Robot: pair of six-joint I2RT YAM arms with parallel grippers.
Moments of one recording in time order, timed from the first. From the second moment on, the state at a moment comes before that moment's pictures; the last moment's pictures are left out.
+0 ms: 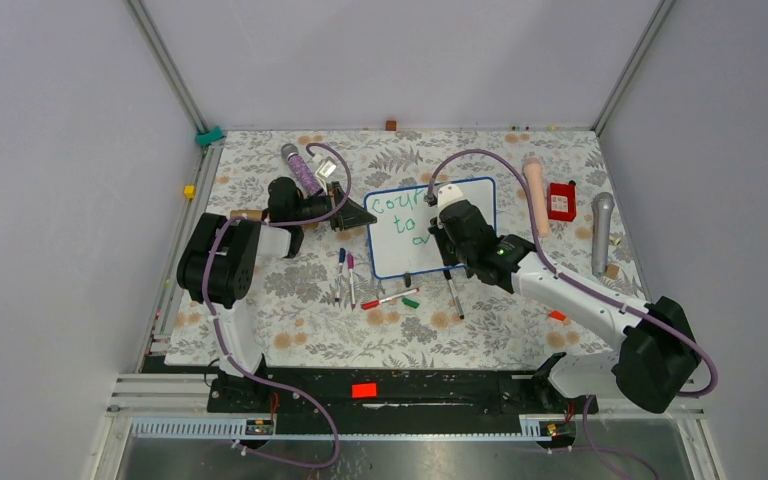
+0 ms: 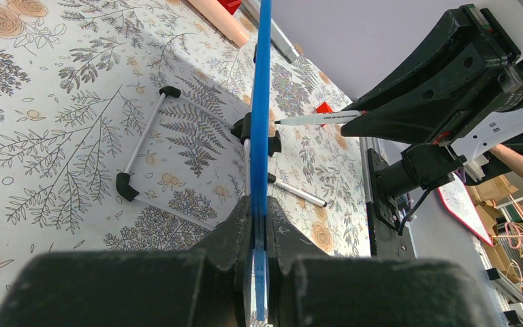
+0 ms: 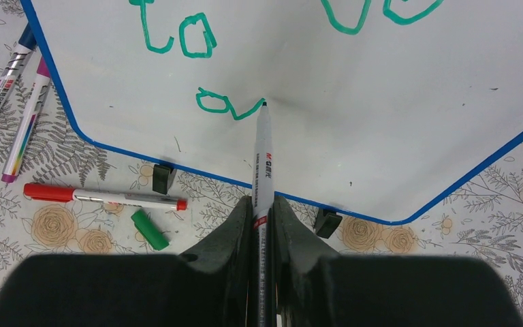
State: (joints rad) left arm -0.20 1.92 0.86 1.06 1.18 -0.67; right arm 0.74 1.31 0.94 -0.36 0.27 0.14
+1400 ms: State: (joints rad) left arm -0.20 1.92 0.86 1.05 1.17 -0.67; right arm 0.74 1.37 0.97 -0.42 0.33 0.15
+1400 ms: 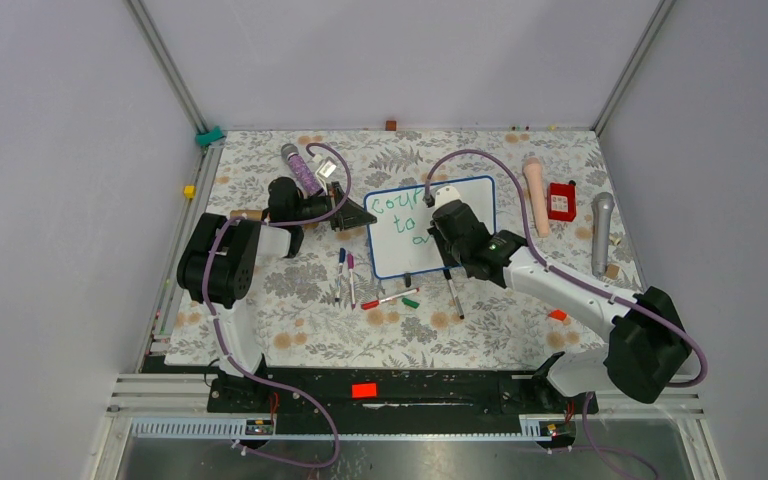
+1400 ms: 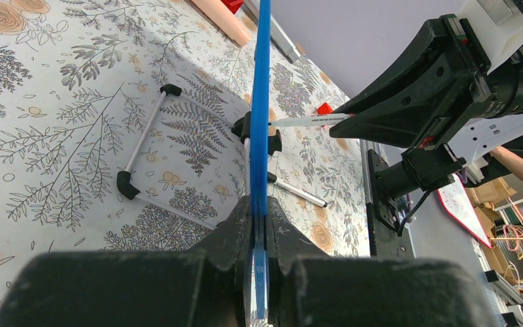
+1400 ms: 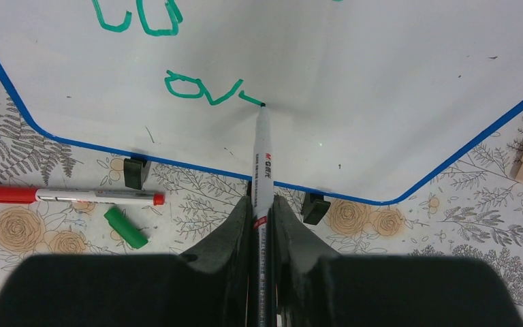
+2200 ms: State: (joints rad) left arm -0.20 1.92 0.87 1.04 1.18 -0.67; right arm 0.74 1.38 0.98 -0.42 0.34 0.14
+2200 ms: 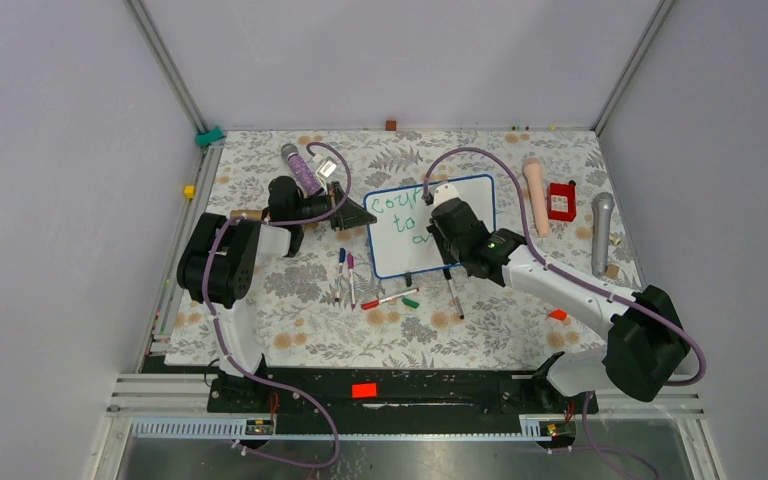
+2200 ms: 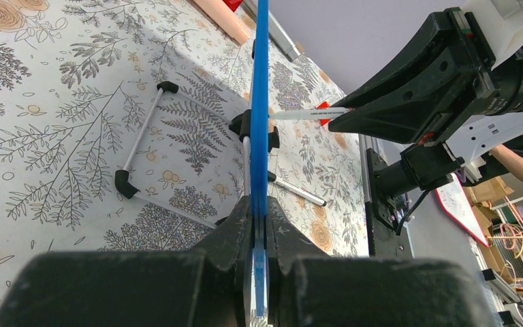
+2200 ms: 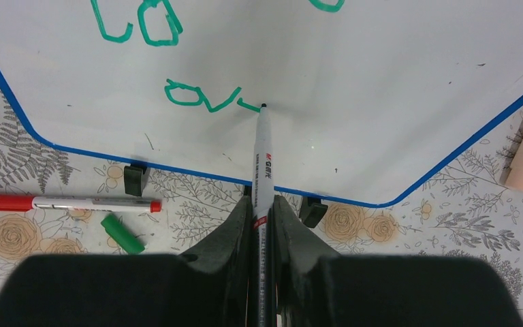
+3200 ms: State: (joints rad) left arm -0.20 1.92 0.88 1.03 1.19 -0.67; right arm 0.74 1.40 1.00 -0.41 0.28 0.13
